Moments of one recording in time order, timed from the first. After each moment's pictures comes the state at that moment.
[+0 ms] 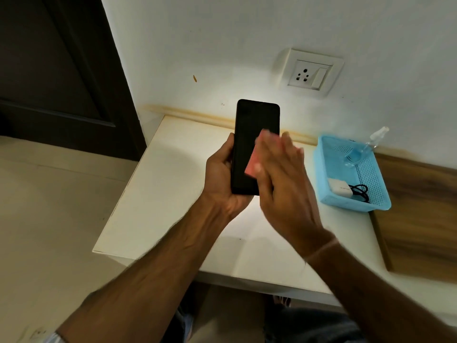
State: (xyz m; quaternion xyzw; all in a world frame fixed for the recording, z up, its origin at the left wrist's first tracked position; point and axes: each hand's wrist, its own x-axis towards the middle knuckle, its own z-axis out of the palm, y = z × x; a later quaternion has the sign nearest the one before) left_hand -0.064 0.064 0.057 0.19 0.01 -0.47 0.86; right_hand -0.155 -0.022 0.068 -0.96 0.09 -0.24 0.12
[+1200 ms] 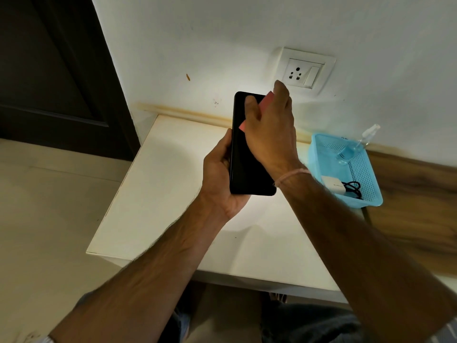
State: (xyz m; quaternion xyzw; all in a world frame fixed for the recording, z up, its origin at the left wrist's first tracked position) left_hand -0.070 0.058 0.056 0.27 0.00 -0.39 0.88; right_hand -0.068 -0.027 0.121 -0.86 0.28 -0.29 0.31
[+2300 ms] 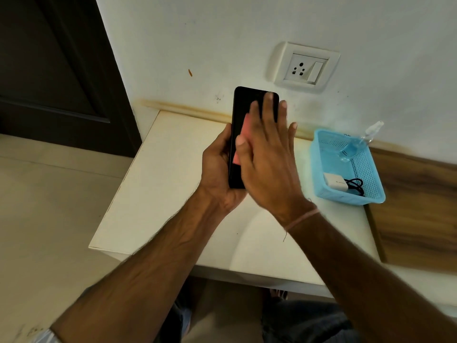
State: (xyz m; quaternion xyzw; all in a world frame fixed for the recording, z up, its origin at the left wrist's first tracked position) left_hand -0.068 0.064 0.062 0.21 -0.03 -0.44 0.87; right_hand -0.121 -0.009 0.092 -0.96 0.15 -0.23 0.11
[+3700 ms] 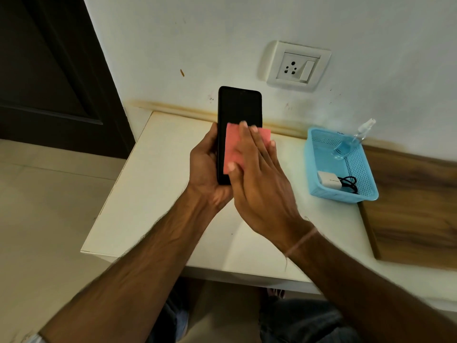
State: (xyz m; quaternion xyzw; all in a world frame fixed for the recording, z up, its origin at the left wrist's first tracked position) left_hand -0.058 0.065 0.054 0.17 -0.02 -0.46 0.87; right_hand -0.151 0.001 0.077 -0.97 0.09 -0.20 0.13
